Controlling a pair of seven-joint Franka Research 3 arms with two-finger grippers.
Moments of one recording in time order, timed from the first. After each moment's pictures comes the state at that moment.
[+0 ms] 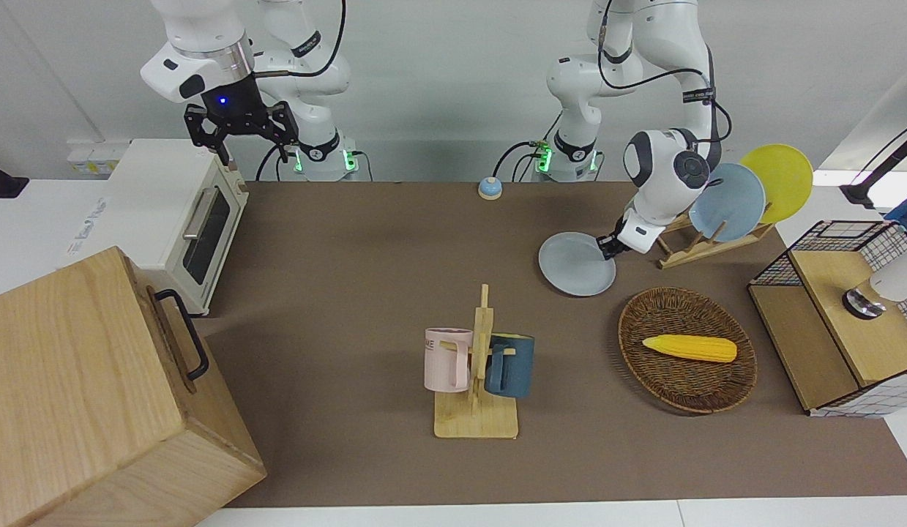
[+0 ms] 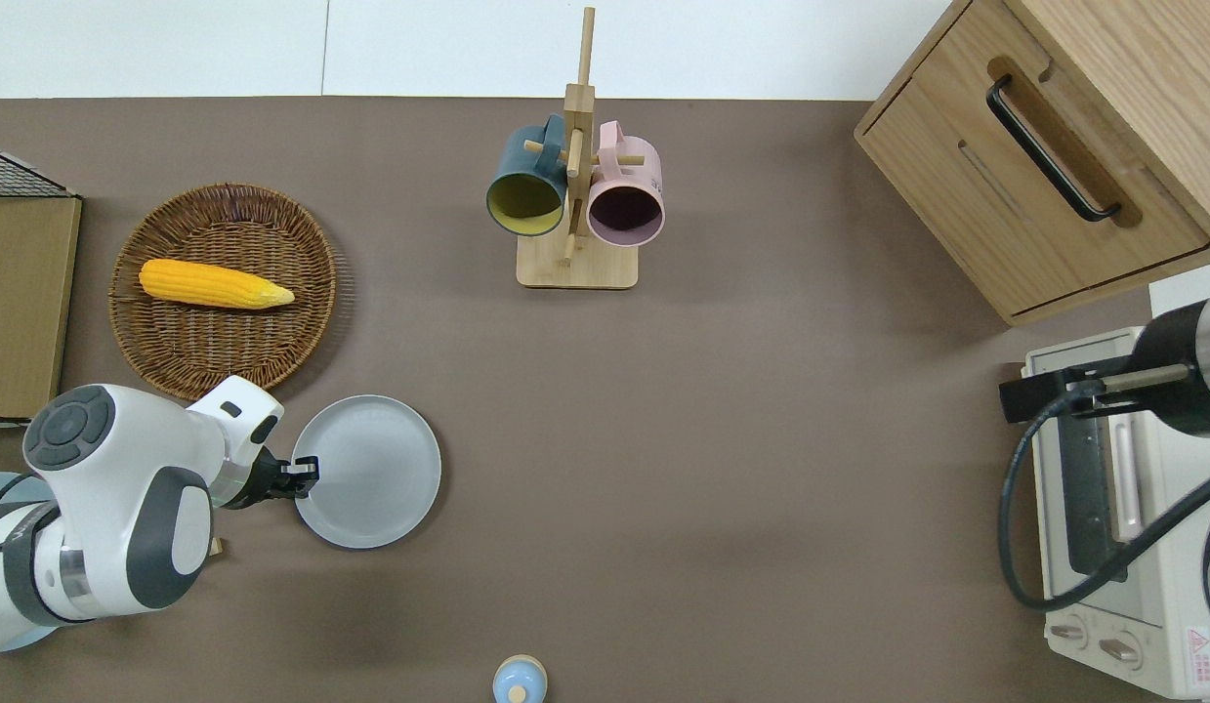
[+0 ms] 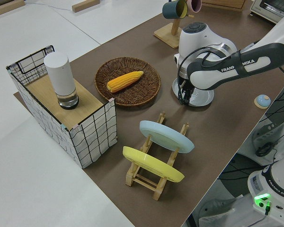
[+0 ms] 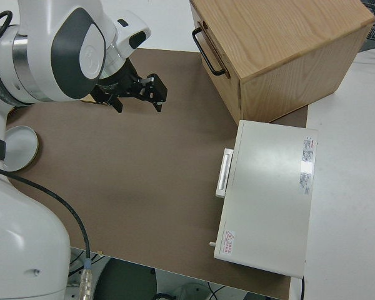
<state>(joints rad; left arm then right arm) 0.04 0.01 -0.07 -2.38 -0.12 2.23 -0.11 -0.05 -0.06 0.15 -1.54 -0.04 1.44 0.01</state>
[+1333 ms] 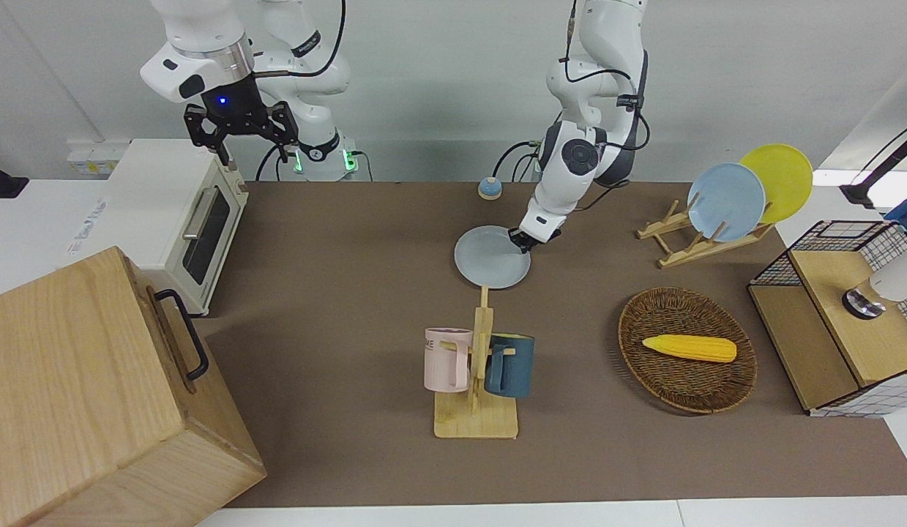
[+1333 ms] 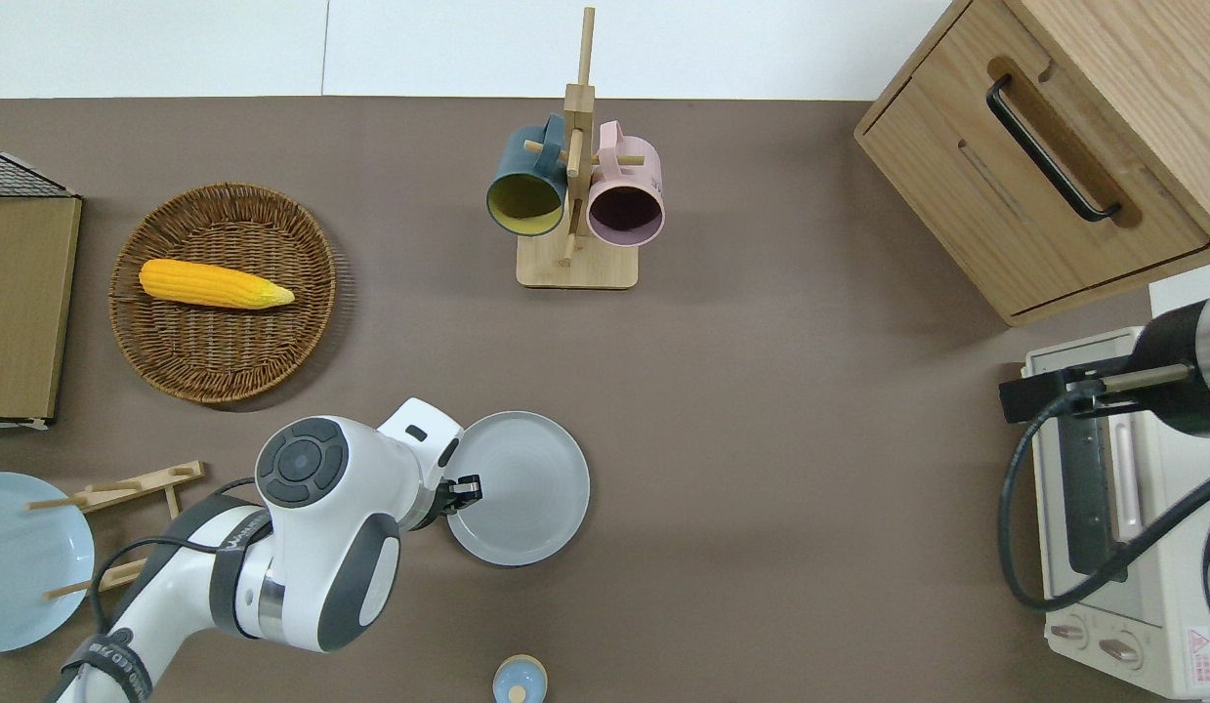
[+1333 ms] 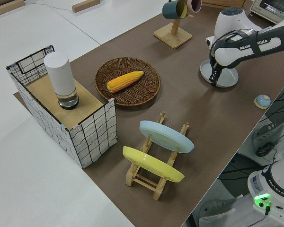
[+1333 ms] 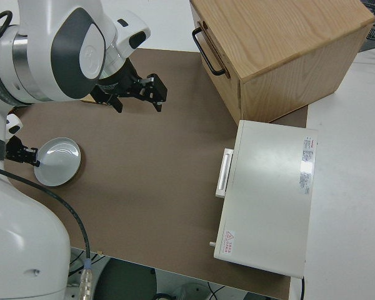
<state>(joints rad) 0.02 0.03 -0.48 -2.39 -0.23 2.34 -0.47 -0.05 -0.06 0.15 -1.54 -0.04 1.44 0.01</state>
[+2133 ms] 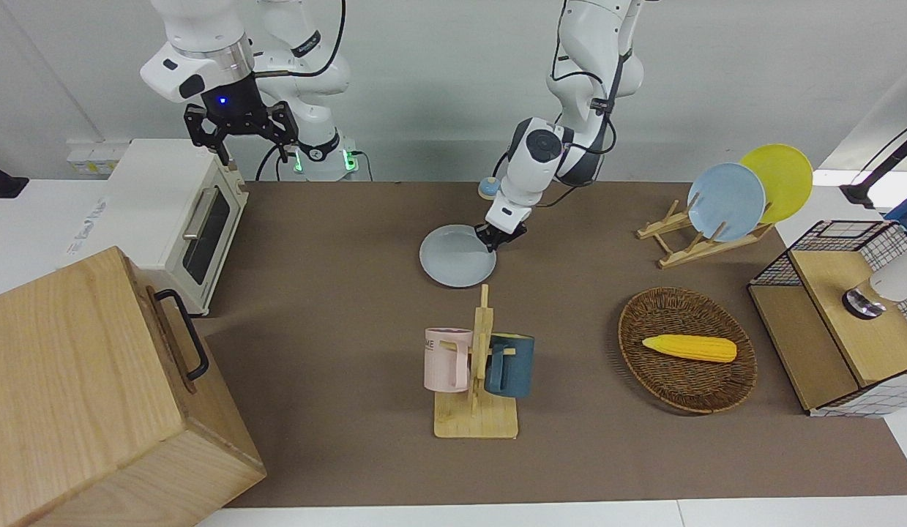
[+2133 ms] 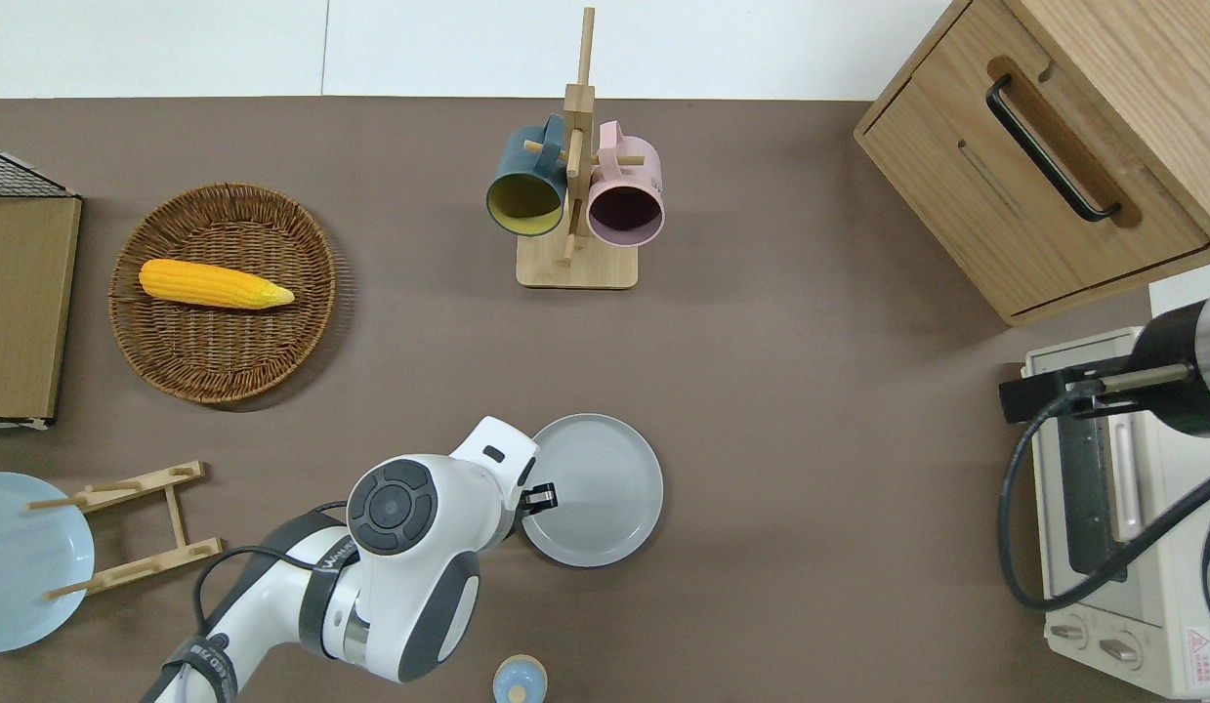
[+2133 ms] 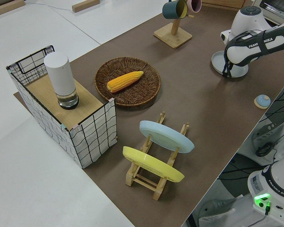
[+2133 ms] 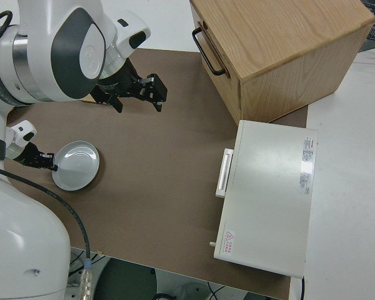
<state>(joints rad) -0.05 0.07 -0.55 -2.39 -0.26 2.50 -0.60 -0.05 -0.06 0.15 -1.54 -0.04 1.44 0.01</state>
